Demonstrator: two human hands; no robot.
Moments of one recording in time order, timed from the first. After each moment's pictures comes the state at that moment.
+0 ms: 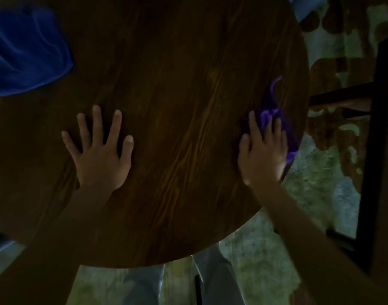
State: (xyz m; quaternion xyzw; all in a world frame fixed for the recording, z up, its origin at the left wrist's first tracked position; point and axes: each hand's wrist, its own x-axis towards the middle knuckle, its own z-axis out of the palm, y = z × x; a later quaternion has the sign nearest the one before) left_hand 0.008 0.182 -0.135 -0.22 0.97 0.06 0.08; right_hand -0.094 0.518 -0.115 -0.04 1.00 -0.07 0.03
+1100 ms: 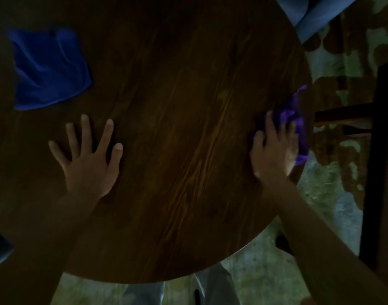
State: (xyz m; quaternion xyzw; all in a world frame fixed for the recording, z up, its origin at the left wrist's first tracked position) left_hand 0.007 0.131 -0.122 -0.25 0.96 0.06 0.13; right_hand -0.146 0.501 -0.101 0.02 0.99 -0.09 0.06
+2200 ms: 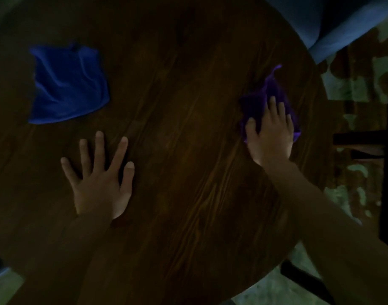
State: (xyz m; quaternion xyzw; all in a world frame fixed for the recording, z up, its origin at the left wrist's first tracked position) left_hand 0.007 0.134 -0.123 -0.25 0.96 0.07 0.12; right_hand -0.227 0.438 -0.106 -0.08 0.99 -0.07 0.07
